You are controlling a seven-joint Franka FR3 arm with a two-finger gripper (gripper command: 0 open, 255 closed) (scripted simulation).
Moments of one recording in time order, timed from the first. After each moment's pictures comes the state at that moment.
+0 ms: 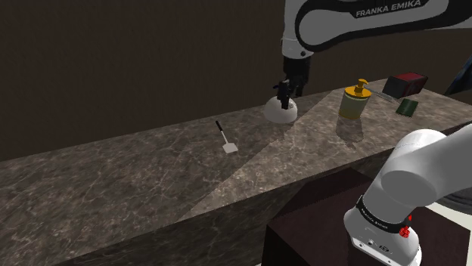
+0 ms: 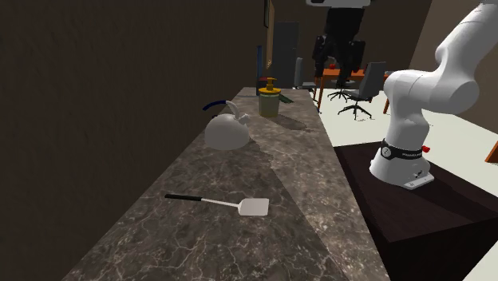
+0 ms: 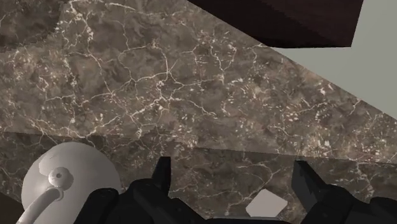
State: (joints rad) arm 0.00 -0.62 0.10 -2.39 -0.04 1.77 0.00
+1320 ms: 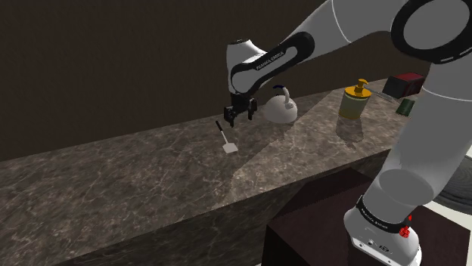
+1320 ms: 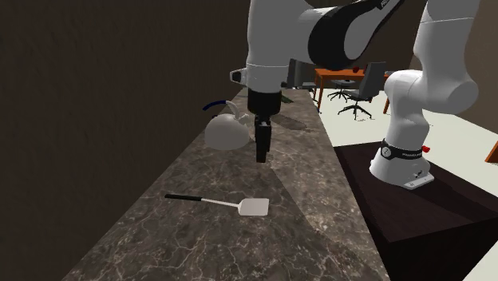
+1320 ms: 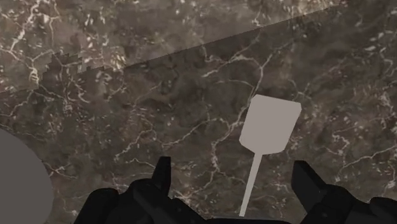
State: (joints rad) arm -0.04 0.10 0.20 -2.09 -0.09 2.22 0.43
